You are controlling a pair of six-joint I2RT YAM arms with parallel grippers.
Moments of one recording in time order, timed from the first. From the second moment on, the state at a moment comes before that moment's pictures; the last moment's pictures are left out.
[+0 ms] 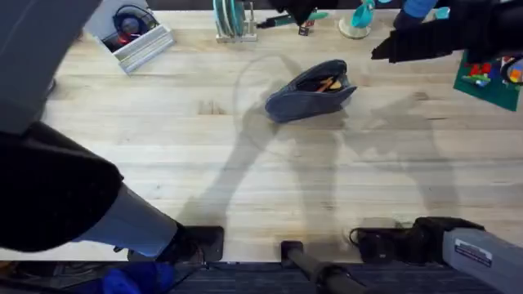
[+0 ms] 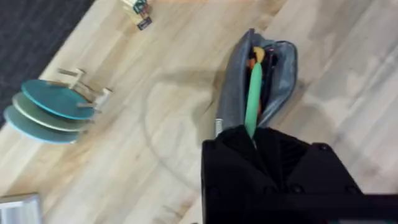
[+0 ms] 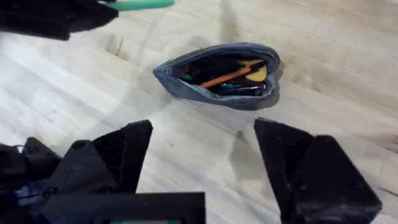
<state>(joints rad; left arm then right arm) -0.49 1.75 1.95 -1.17 0.24 0.37 -0.05 1.19 1.33 -1.09 -0.55 -0.20</state>
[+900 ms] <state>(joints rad) -0.63 1.76 1.95 -1.13 0.26 0.30 -0.05 1.19 1.33 -1.11 -0.55 -0.30</state>
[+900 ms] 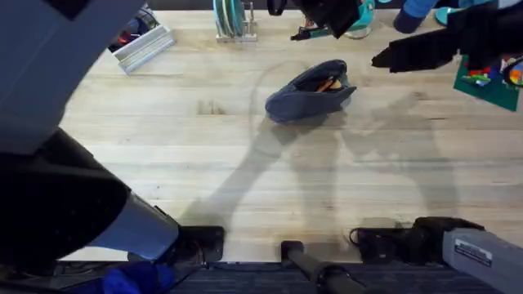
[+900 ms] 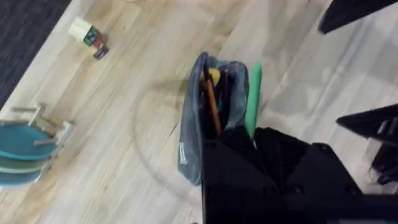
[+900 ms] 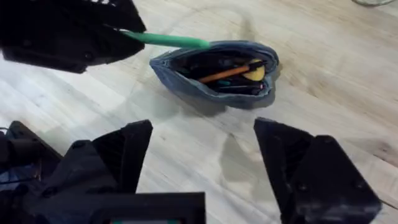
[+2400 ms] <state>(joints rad) -0.62 1.96 1.70 -0.85 0.32 0.29 -0.05 1.19 1.33 -1.11 -0.55 -0.30</state>
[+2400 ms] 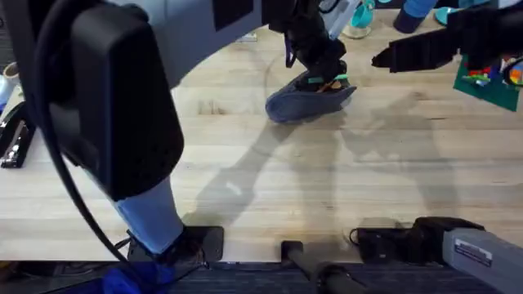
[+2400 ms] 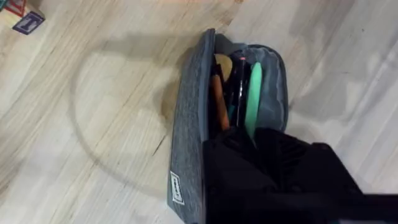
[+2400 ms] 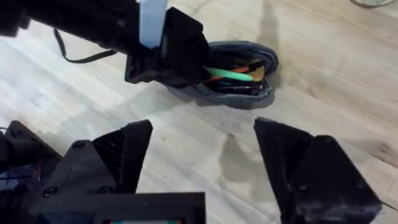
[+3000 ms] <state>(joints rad) -0.62 2.05 1.70 -0.83 0.32 0.29 -0.05 1.19 1.33 -1.11 -0.55 -0.30</state>
